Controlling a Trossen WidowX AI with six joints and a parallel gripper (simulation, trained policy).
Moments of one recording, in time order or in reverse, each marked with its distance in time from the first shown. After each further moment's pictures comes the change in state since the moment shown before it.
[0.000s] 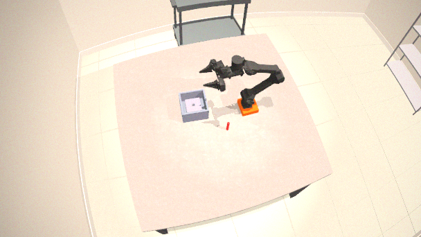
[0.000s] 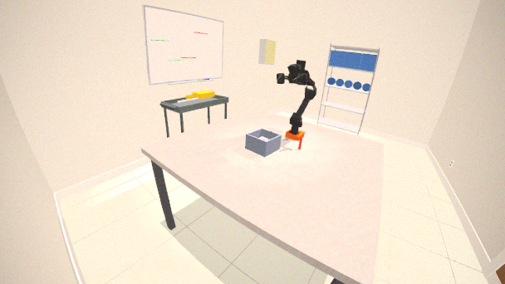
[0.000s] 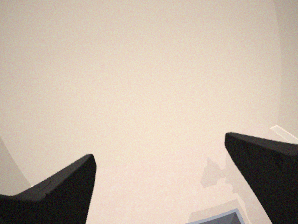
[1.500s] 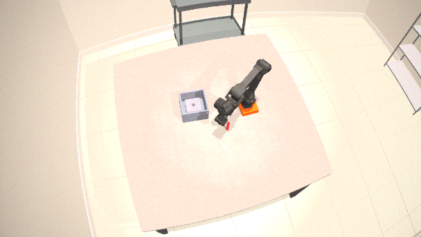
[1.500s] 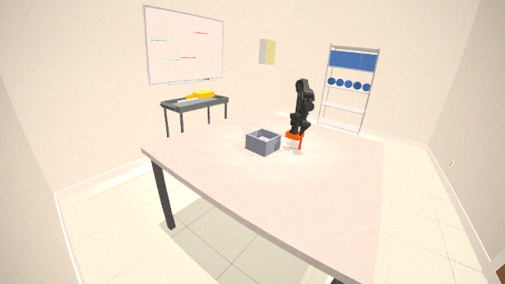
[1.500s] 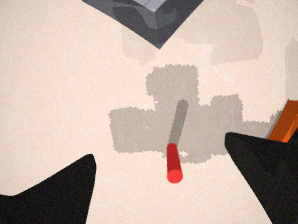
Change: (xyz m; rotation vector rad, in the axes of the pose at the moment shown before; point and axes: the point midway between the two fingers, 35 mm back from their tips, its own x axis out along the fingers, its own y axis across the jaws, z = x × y) arm -0.058 0.048 -0.306 0.610 1.109 -0.575
